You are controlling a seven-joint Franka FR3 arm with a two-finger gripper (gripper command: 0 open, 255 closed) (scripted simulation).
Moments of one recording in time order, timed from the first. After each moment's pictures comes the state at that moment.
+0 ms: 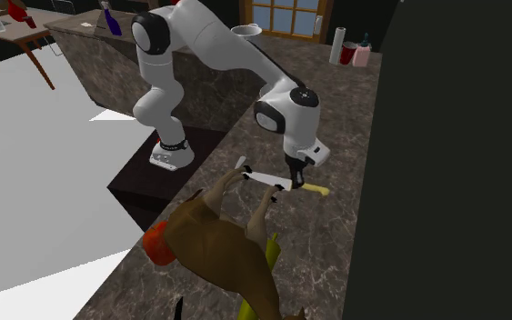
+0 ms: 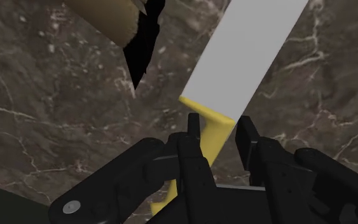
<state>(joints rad) -0.09 0.24 -0.28 -1.91 0.15 2.18 -0.70</state>
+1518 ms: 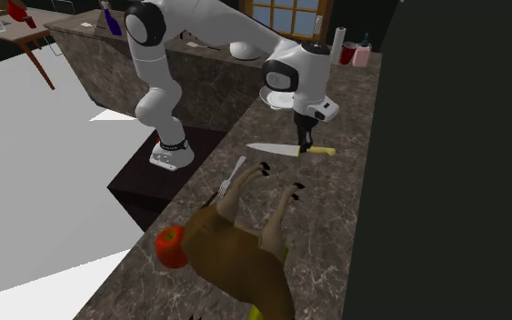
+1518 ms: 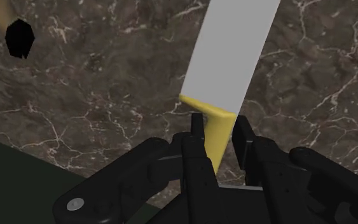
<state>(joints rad) 0.03 0.11 -0.22 -1.89 0.08 2.04 -0.49</state>
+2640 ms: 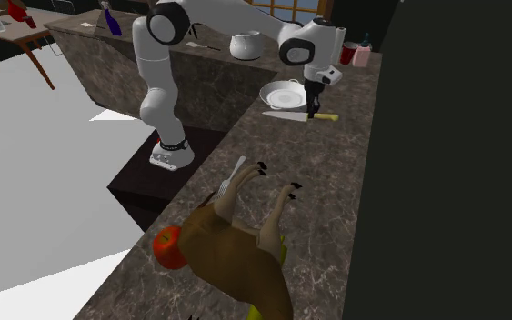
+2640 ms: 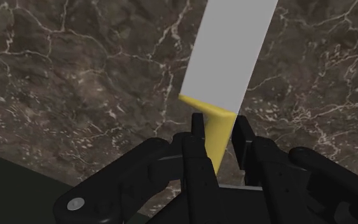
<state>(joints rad) 0.24 0.17 -0.06 -1.83 0.04 2.05 -0.10</state>
